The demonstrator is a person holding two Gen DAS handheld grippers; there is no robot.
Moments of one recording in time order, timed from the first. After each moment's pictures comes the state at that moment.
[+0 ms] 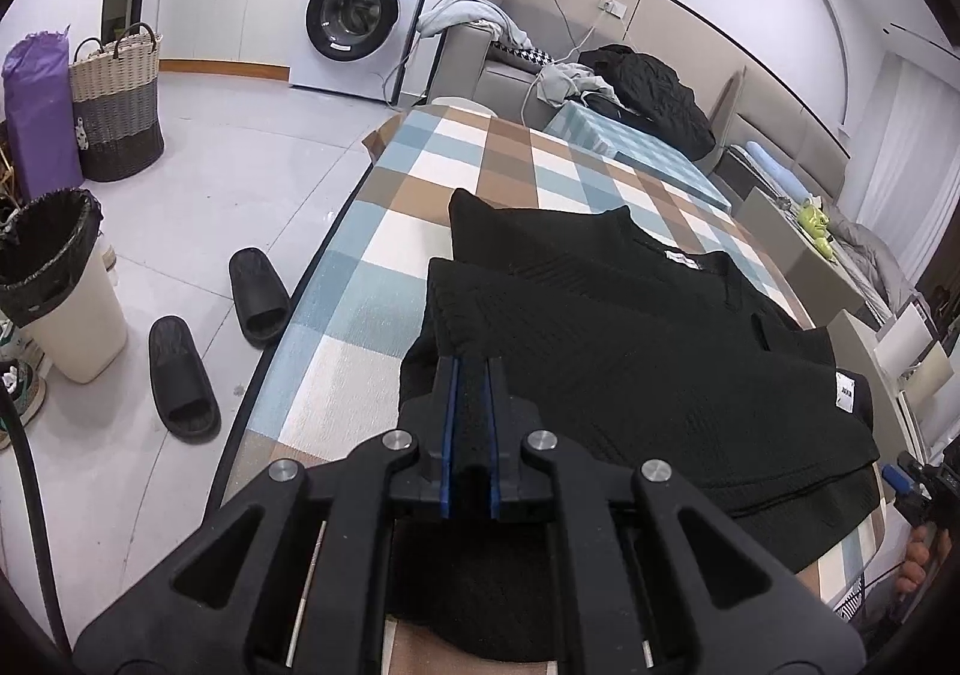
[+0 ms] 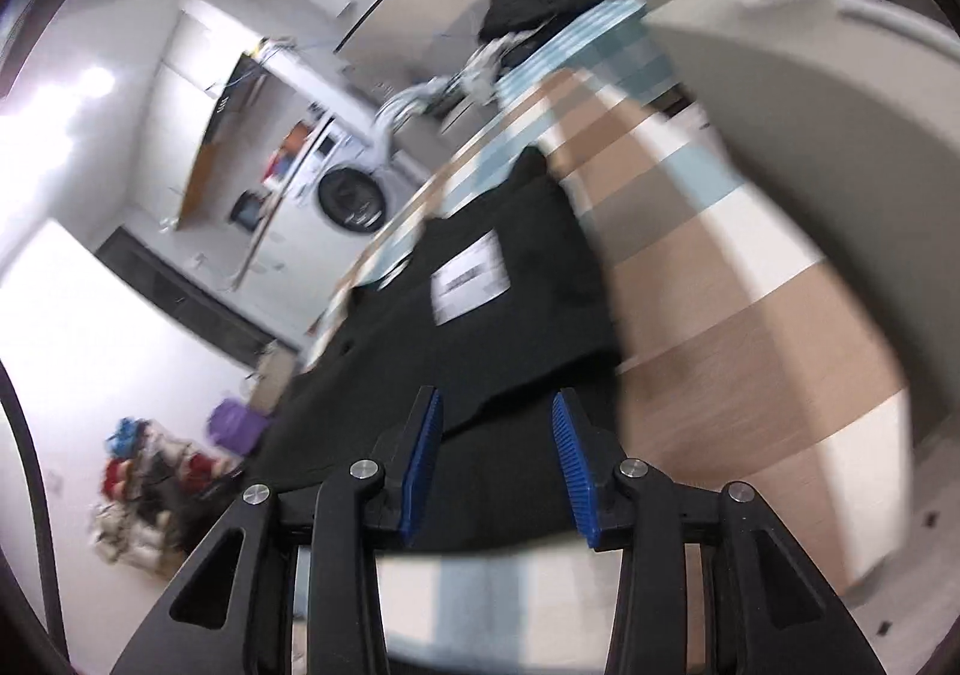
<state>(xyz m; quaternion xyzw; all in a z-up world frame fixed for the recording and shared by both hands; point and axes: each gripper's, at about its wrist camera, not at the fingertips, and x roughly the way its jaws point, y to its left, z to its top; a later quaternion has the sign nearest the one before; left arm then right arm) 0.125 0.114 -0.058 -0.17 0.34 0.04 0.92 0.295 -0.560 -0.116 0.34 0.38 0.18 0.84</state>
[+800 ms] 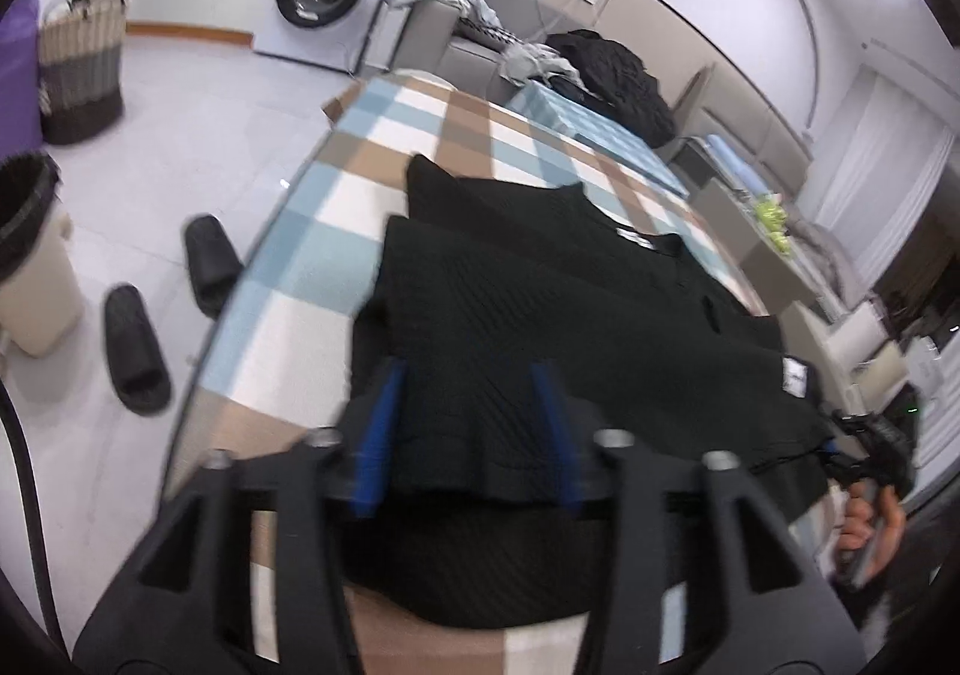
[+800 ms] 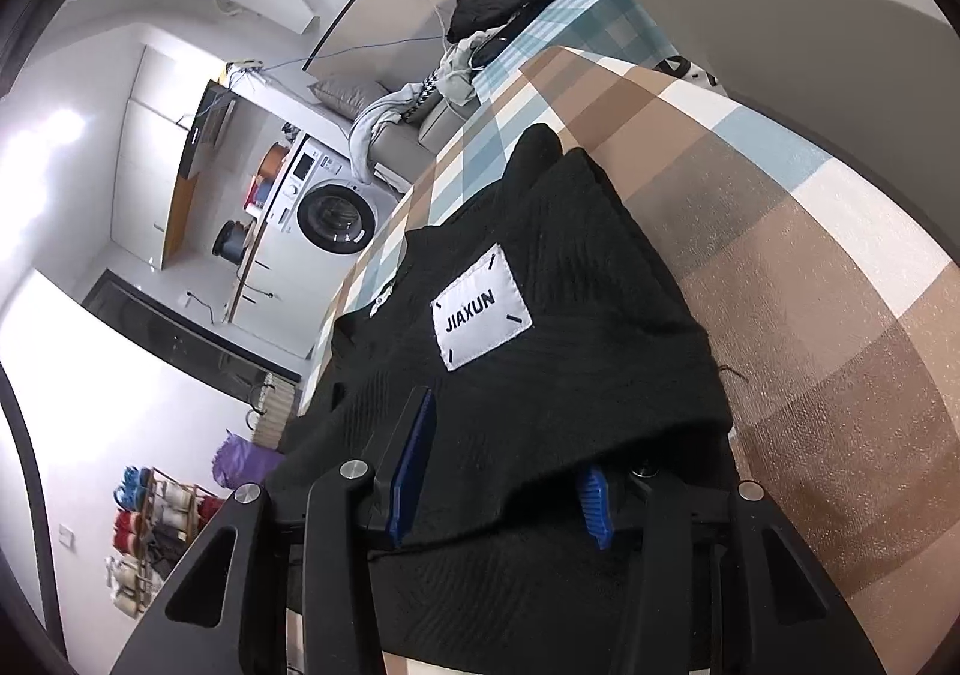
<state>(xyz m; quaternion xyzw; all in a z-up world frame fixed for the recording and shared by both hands) 0.115 0.111 -0.060 -0.22 0.36 -0.04 0.91 0.353 -0.522 -0.129 0.38 0.38 0.14 0.83</state>
